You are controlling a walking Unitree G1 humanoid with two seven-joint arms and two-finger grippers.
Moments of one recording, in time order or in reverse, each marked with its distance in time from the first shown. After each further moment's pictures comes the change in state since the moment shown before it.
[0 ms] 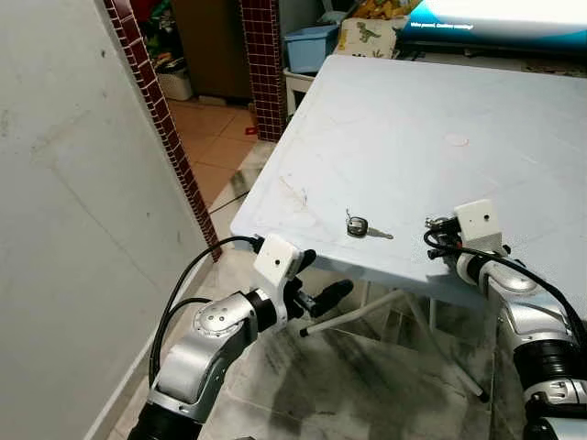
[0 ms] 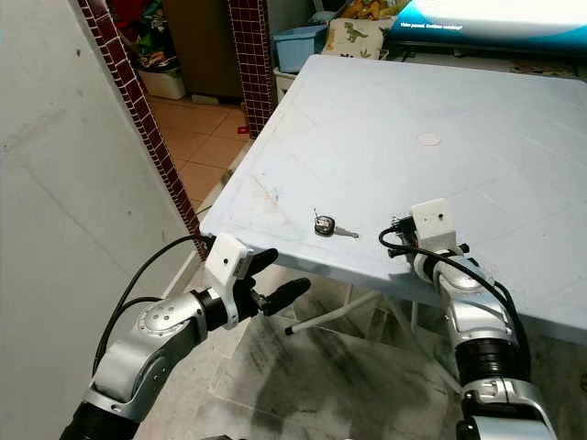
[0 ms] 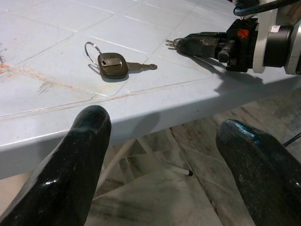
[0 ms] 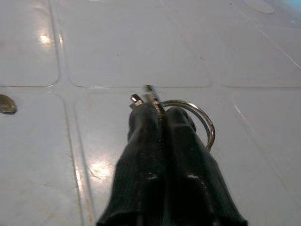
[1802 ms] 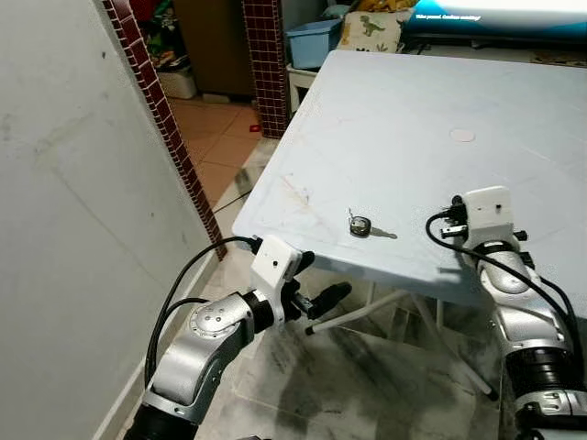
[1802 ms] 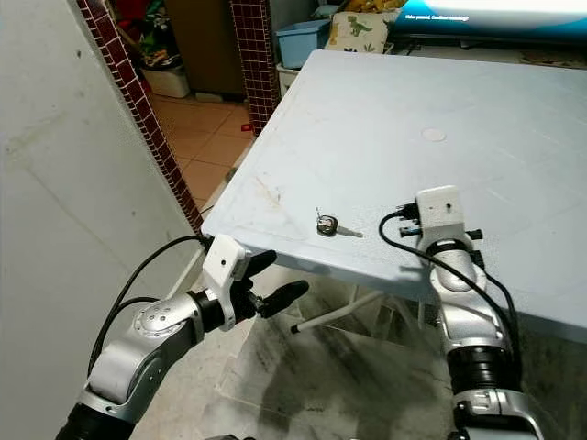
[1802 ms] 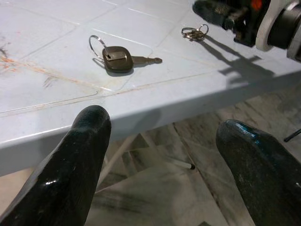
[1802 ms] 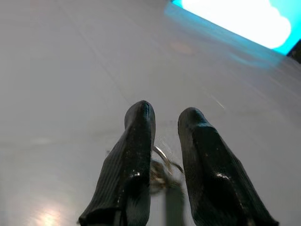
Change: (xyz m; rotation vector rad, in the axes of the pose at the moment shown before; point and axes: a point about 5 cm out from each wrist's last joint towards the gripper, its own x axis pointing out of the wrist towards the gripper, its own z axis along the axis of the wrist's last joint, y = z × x) left arm -0.004 0.001 -0.001 -0.004 0.013 -0.001; right arm -0.009 -0.013 0.016 -0.037 -0.155 -0.314
